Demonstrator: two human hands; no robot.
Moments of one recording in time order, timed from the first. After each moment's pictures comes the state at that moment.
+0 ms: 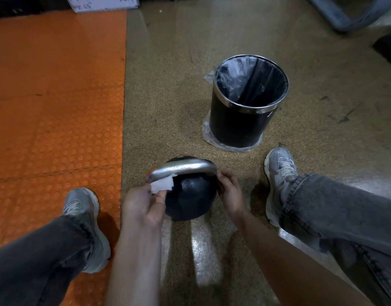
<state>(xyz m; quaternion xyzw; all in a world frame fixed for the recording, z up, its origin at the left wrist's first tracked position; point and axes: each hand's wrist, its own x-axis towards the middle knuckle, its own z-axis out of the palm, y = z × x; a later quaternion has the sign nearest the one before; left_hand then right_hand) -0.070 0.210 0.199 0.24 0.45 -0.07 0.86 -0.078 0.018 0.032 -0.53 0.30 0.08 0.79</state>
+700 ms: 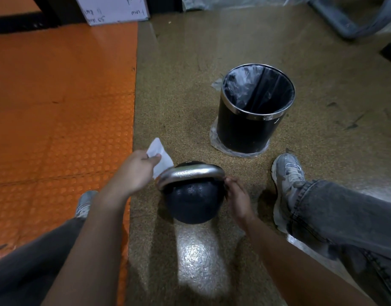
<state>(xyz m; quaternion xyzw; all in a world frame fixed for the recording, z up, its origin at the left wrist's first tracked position) 0.000 0.258 0.222 0.91 0.10 -0.13 0.37 -0.076 0.019 0.027 -0.55 0.28 0.08 0.78</state>
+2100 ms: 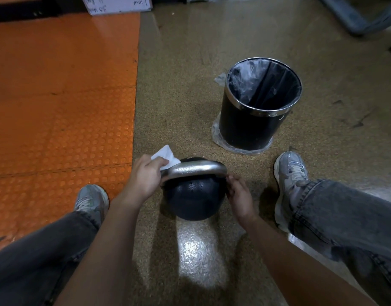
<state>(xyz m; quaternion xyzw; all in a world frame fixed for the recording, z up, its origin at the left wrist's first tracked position) -0.012 0.249 0.182 0.84 0.18 -0.14 0.49 -0.077 0.016 0.018 -0.55 0.26 0.08 0.79</state>
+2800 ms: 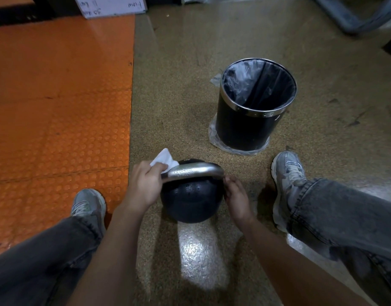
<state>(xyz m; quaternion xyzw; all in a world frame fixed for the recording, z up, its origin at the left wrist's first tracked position) -0.026 0.244 0.183 0.89 0.08 -0.07 0.45 -0.078 0.018 0.015 -0.57 0.27 0.08 0.78</state>
